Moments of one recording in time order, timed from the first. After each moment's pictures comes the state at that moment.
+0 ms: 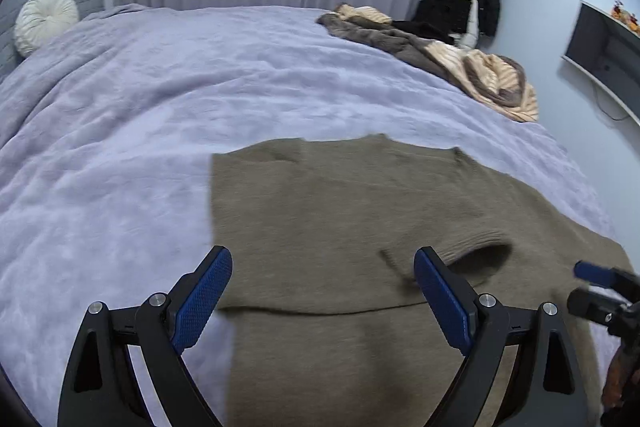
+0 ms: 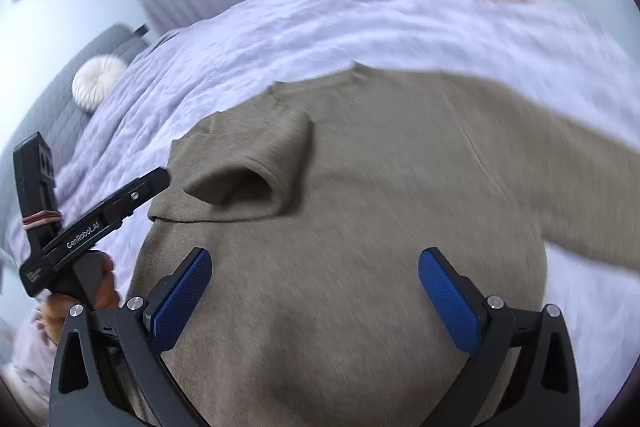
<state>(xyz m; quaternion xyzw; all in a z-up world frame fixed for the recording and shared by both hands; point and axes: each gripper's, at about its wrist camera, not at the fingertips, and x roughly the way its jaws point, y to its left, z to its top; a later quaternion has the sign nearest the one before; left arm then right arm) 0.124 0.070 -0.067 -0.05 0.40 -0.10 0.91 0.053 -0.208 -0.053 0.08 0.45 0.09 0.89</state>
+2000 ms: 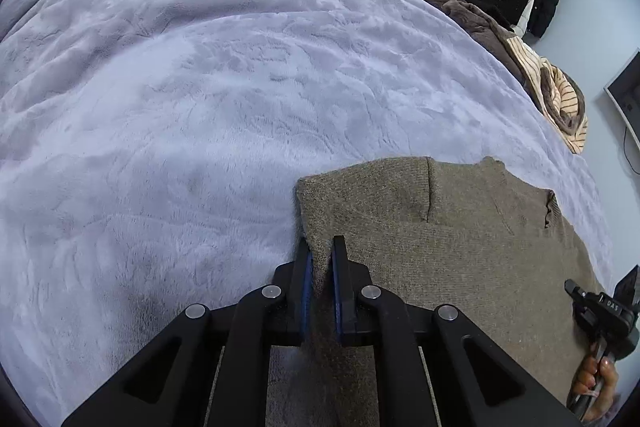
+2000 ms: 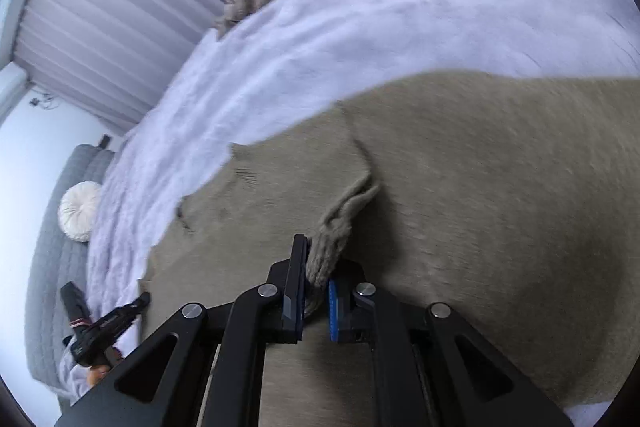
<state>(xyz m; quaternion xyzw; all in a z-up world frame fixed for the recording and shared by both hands) 0.274 0.124 -0.139 -0.14 0.50 -0.11 0.85 0.123 -0.342 -0.144 0.38 0.42 -0.01 0.83</state>
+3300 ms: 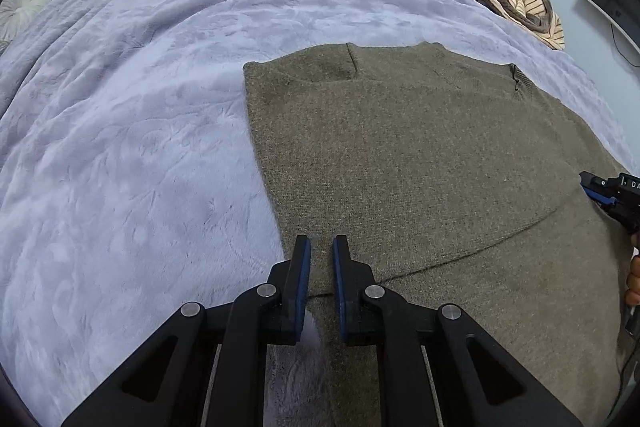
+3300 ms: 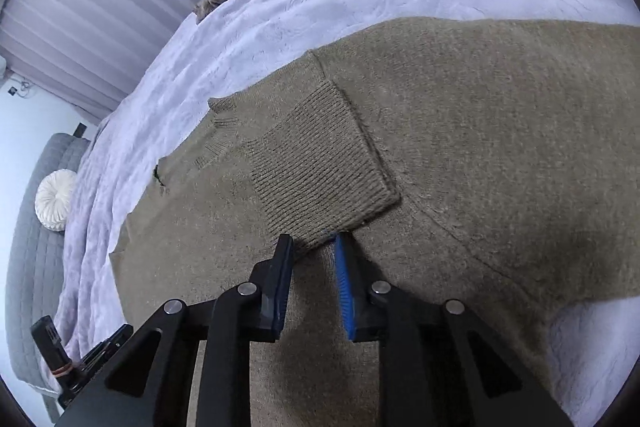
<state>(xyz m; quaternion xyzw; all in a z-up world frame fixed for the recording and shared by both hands) 0.166 0.088 -0.127 0.01 0.50 -0.12 0.85 0.098 -0.308 -0.132 0.31 0.45 -0.04 0.84</state>
